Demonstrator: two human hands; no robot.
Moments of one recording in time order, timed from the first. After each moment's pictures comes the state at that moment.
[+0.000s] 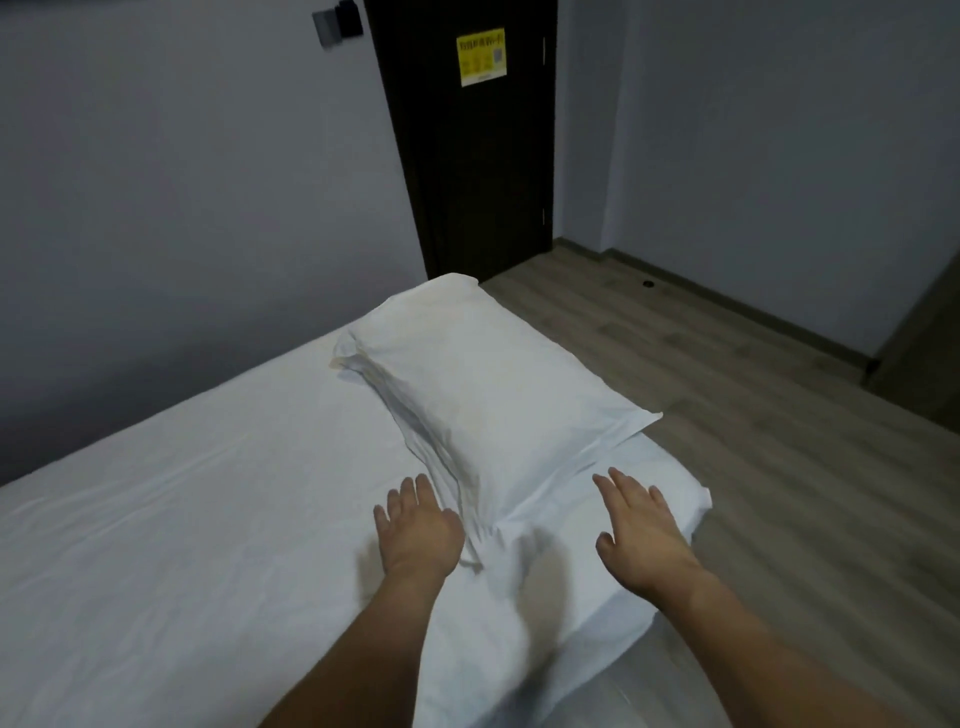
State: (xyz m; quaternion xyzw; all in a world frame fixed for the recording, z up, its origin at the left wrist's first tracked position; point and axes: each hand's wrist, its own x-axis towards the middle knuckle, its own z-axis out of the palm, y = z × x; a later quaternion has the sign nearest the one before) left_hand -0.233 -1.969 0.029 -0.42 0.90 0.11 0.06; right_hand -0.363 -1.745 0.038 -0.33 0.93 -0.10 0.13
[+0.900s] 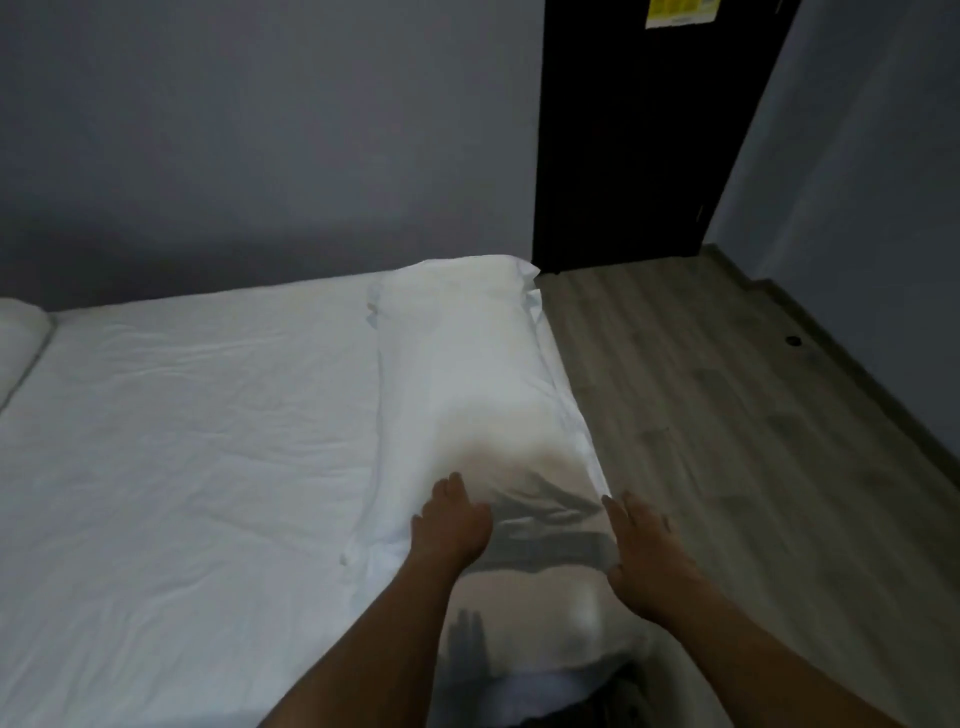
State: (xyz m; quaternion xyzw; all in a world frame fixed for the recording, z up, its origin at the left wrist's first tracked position) left_hand -0.520 -1.864 -0.007 -0.58 0.75 0.31 0.05; right_hand -0.716 -1.713 -0.002 -0.54 0.82 0.05 0.20
